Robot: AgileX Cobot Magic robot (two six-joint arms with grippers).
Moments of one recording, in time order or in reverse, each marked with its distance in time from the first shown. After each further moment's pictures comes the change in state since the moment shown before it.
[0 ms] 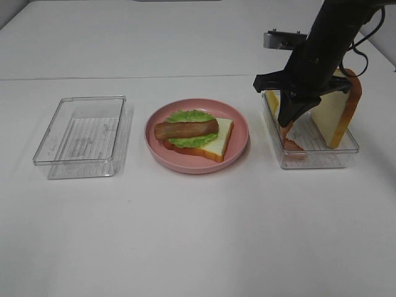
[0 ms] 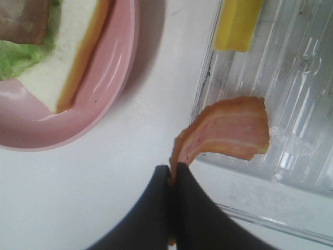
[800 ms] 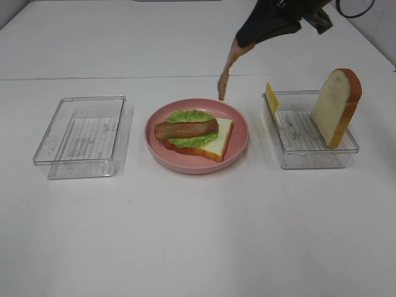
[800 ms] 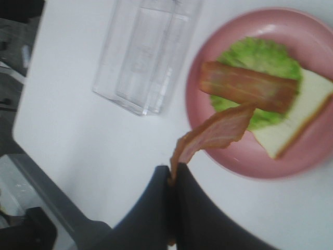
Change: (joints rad) left arm 0.000 0.000 0.000 0.000 0.000 0.000; right arm 0.000 -0.227 0.000 0.563 0.006 -0.267
